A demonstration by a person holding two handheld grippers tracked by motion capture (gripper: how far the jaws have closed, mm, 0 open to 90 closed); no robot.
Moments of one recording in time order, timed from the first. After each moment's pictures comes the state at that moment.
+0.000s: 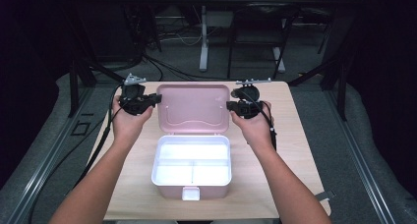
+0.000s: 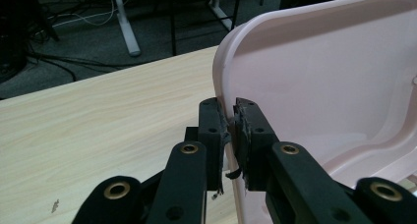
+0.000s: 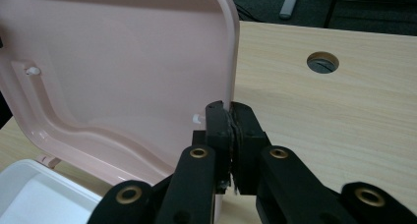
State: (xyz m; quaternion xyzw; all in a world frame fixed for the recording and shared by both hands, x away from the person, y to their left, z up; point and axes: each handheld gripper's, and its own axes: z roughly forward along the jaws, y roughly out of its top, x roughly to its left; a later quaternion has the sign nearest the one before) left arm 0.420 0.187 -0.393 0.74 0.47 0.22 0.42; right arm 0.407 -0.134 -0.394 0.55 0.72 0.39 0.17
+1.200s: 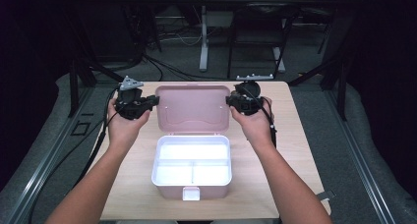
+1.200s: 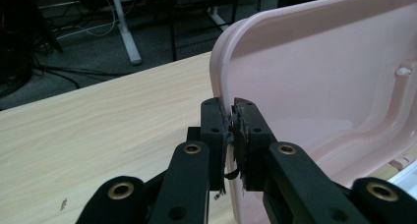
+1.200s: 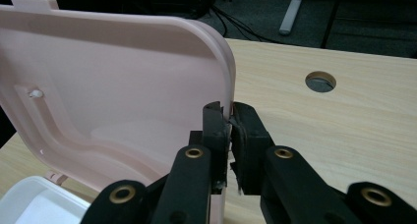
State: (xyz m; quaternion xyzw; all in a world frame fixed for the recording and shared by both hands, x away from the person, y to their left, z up) left arm 0.399 0.190 -0.386 0.75 0.45 0.24 0.43; right arm 0.407 -0.133 -0.381 0.54 0.71 0.41 0.18
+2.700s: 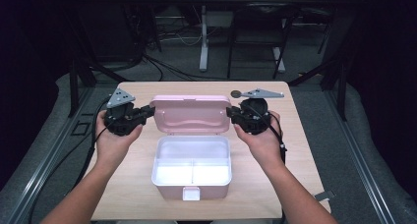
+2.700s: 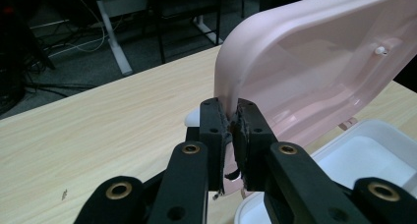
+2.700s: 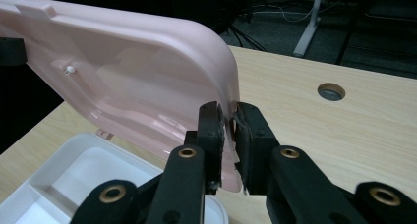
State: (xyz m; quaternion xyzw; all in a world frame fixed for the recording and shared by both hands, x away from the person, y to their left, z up) left arm 0.349 0.199 -0.378 0.76 0.41 0.24 0.45; right arm 0.345 -0.140 -0.372 0.48 0.73 0.45 0.20
